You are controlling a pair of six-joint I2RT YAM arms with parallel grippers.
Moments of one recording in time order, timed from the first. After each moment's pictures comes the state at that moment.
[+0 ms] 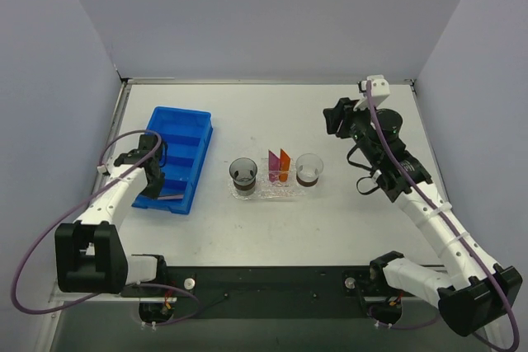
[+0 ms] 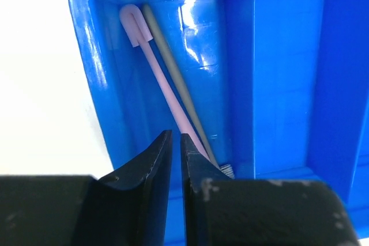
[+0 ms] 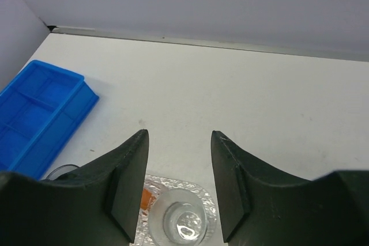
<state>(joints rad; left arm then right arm) -0.05 1.28 0.85 -0.88 -0.47 -1.31 0.43 1.06 0.99 -0.06 0.08 0.19</state>
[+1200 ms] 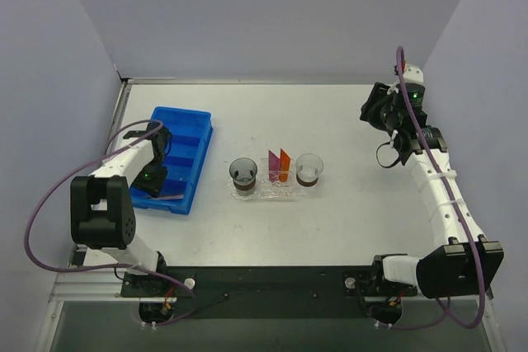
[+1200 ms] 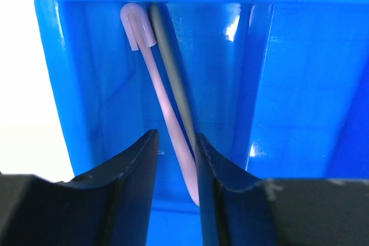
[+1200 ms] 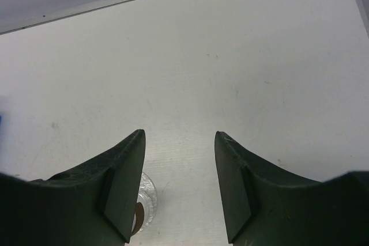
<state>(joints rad) -0.03 1.60 1.08 -1.06 -0.47 -1.45 0.08 1.26 1.20 -0.39 0.08 0.26</state>
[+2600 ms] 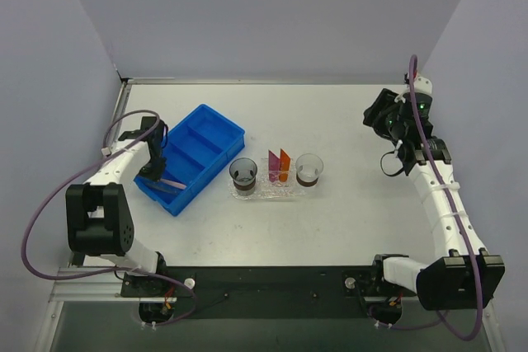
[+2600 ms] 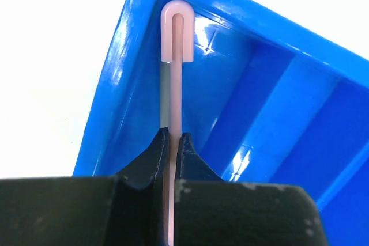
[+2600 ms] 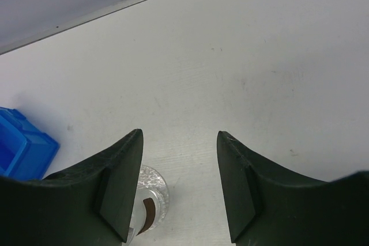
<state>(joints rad) -0.02 1.57 1.07 -0.89 -0.44 -1.30 0.02 1.19 1.11 -0.35 0.04 0.34</state>
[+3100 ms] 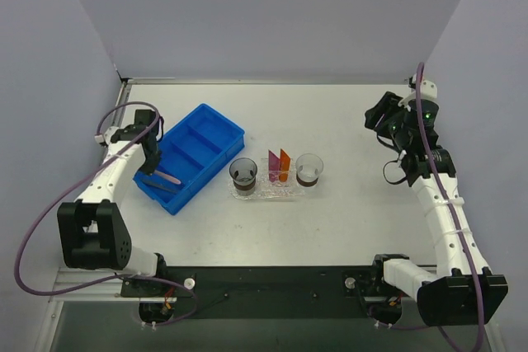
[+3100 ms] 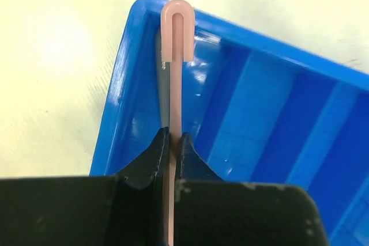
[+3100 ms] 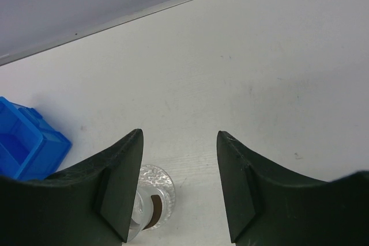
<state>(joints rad) -0.02 1.48 1.11 -0.90 -0.50 -1.18 0.02 1.09 1.05 -0.33 0.01 0.35</state>
